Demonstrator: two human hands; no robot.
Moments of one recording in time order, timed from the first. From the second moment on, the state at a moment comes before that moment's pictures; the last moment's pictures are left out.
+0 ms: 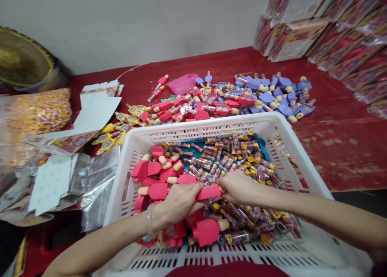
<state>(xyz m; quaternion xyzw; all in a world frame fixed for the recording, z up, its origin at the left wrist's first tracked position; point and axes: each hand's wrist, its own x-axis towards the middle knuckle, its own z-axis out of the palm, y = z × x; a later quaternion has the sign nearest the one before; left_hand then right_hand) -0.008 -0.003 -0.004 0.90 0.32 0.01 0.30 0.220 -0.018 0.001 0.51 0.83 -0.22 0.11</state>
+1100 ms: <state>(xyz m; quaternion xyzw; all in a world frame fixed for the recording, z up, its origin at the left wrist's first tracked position) -0.017 0.031 -0.039 0.93 0.31 -0.11 0.16 0.186 0.062 -0.068 0.57 0.78 -0.25 -0.02</state>
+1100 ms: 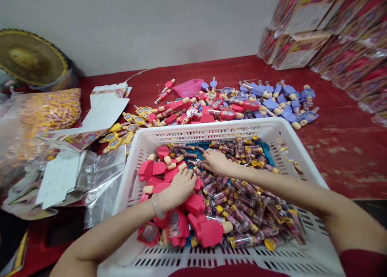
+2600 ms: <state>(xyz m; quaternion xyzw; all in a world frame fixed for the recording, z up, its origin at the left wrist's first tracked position) -0.006 0.004 0.012 0.77 0.36 0.05 0.52 0.206 -0.023 0.002 0.50 0.84 -0.16 0.12</state>
